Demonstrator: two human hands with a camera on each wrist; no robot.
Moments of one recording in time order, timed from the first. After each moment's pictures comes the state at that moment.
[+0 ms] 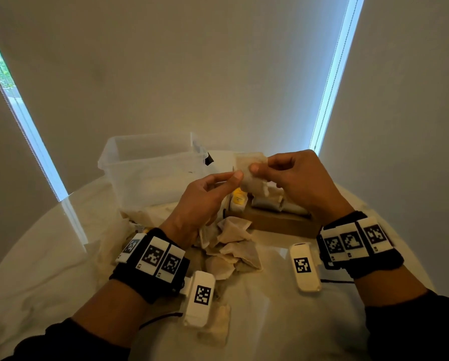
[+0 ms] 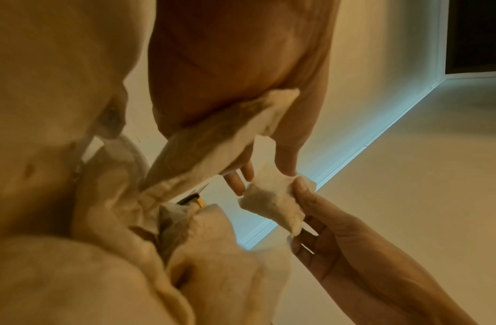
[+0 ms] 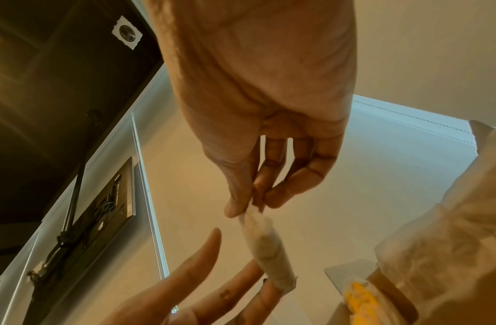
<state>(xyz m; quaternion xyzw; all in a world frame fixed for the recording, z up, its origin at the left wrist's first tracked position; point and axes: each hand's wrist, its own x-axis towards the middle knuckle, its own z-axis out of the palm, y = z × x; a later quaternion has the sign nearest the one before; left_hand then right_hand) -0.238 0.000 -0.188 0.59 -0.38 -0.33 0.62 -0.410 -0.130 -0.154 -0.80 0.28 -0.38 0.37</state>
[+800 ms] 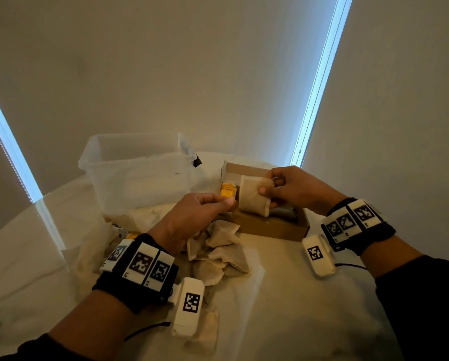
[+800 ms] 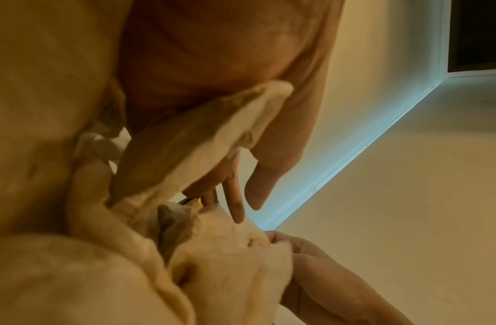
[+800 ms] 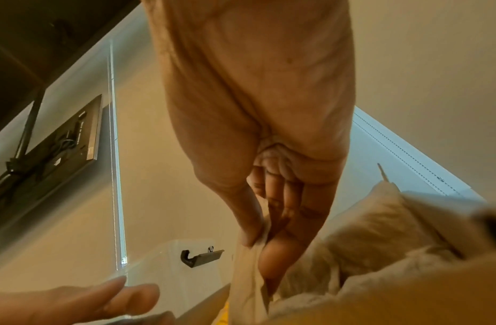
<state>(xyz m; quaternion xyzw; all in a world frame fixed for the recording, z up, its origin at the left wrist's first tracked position) -0.234 0.002 -0.195 0.65 -0.42 -0.37 0.50 -0.421 -0.182 -0.160 -0.84 0.37 -0.15 0.37</state>
